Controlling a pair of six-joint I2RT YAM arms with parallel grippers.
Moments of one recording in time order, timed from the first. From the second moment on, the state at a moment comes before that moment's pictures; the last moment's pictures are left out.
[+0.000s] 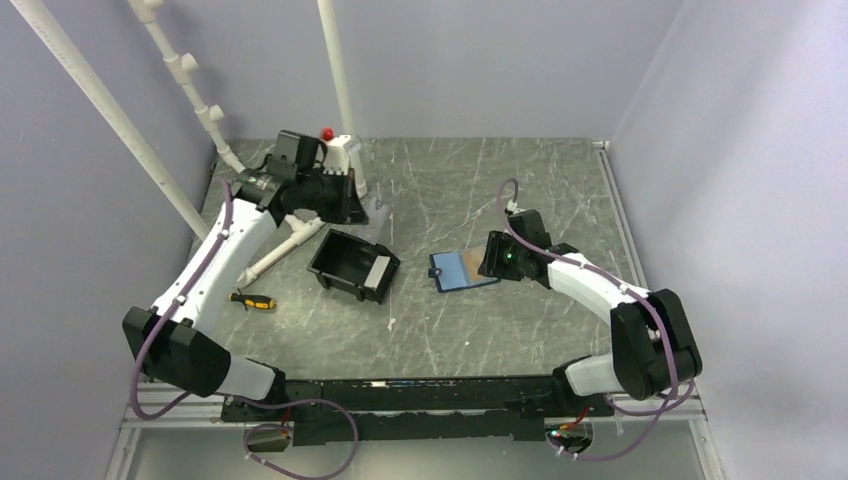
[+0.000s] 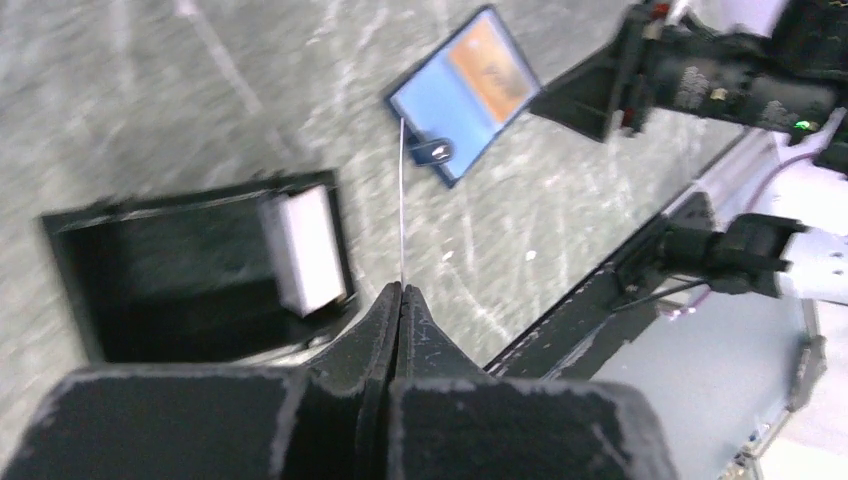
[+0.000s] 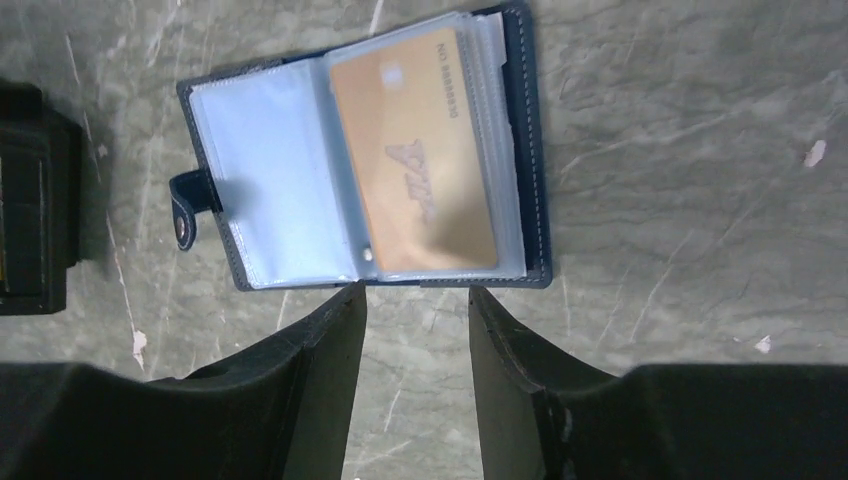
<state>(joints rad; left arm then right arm) -0.32 1.42 1.48 -0.91 0.44 -0.18 0.38 1.37 0.71 -0.25 -0.12 0.46</state>
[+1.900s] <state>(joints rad) -0.62 2.03 1.31 -0.23 0.69 -0.71 0.30 1.49 0.70 -0.13 -0.16 0.52</state>
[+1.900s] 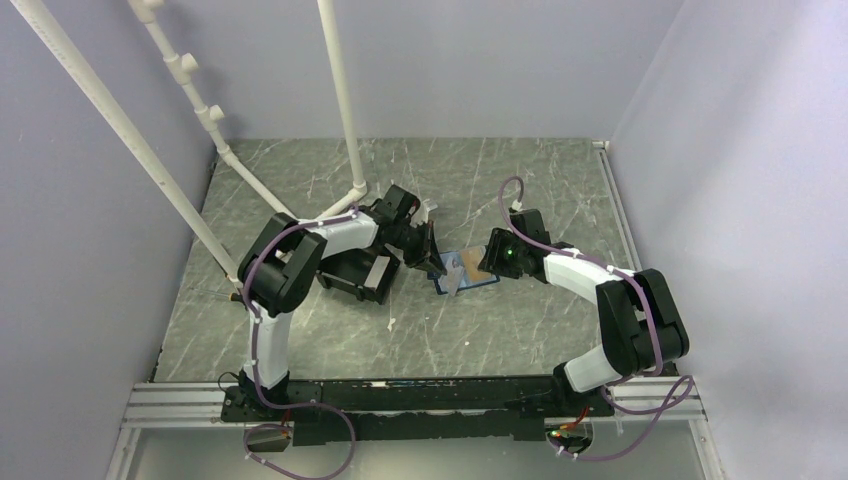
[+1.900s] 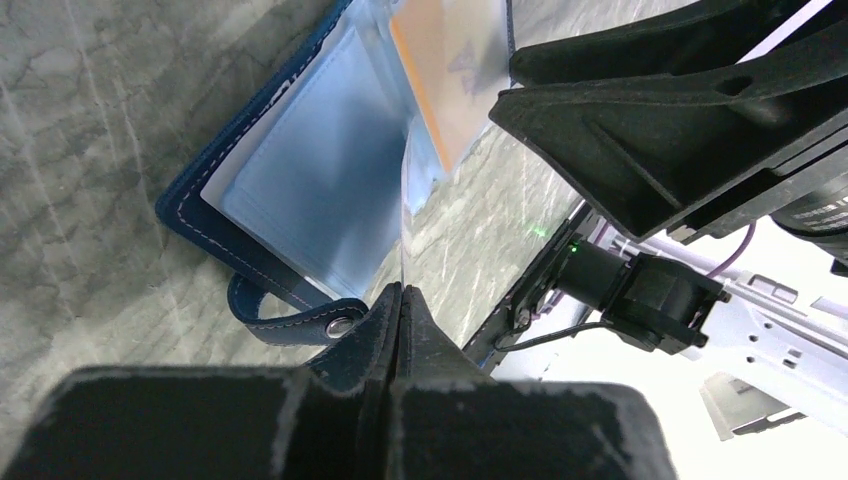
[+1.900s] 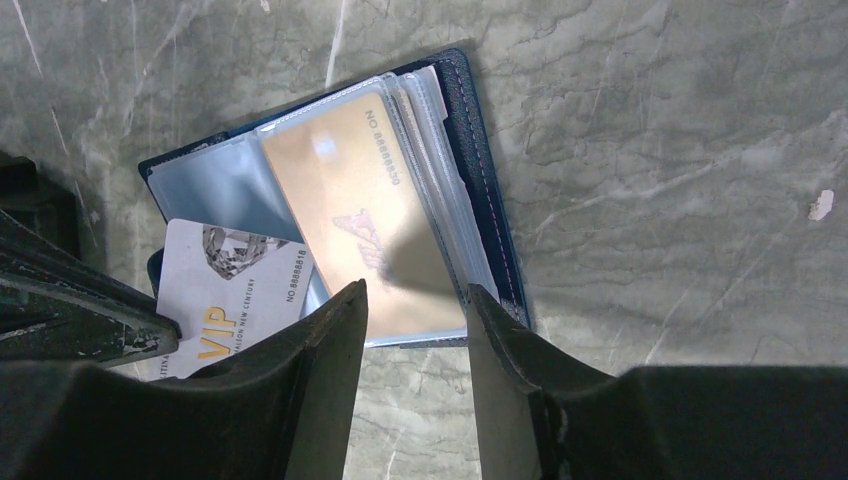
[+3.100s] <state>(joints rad) -0.60 1.91 1.23 -0.12 0.68 -0.81 0.30 1.49 0.70 -0.12 -0.16 0.52</state>
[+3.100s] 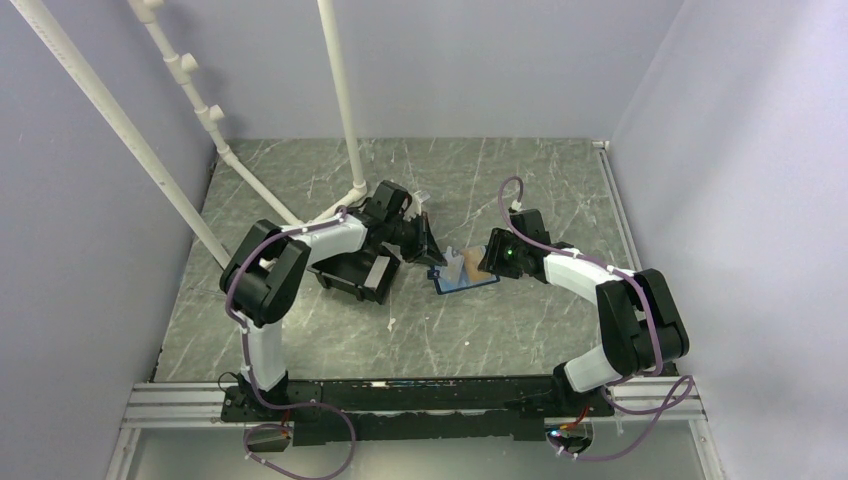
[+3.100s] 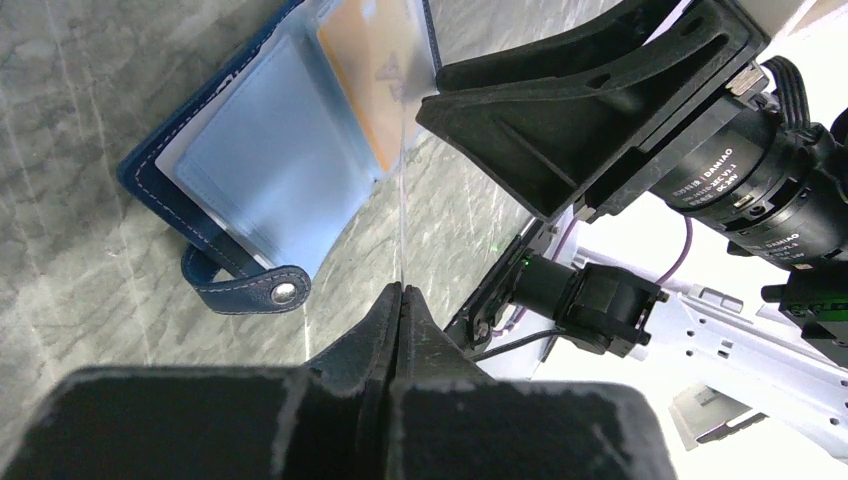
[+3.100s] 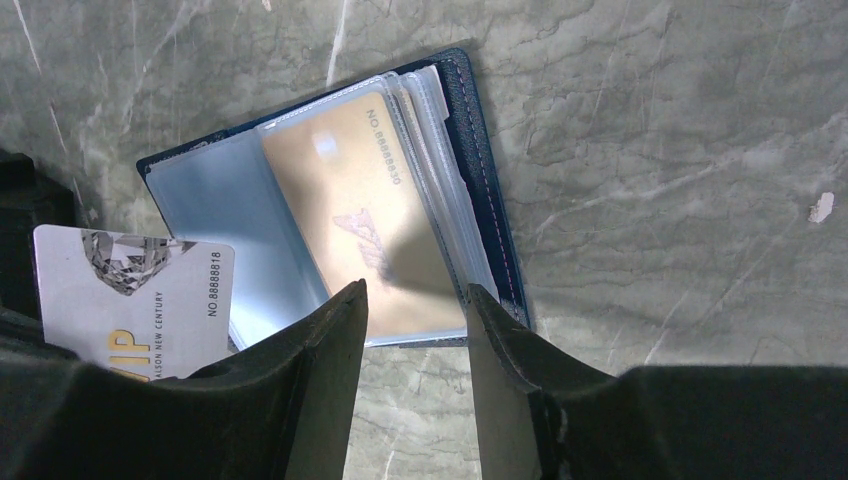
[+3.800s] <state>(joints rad) -0.62 1.94 1.22 -0.09 0.66 -0.86 0.30 1.49 0.70 -0.12 -0.17 0.51</state>
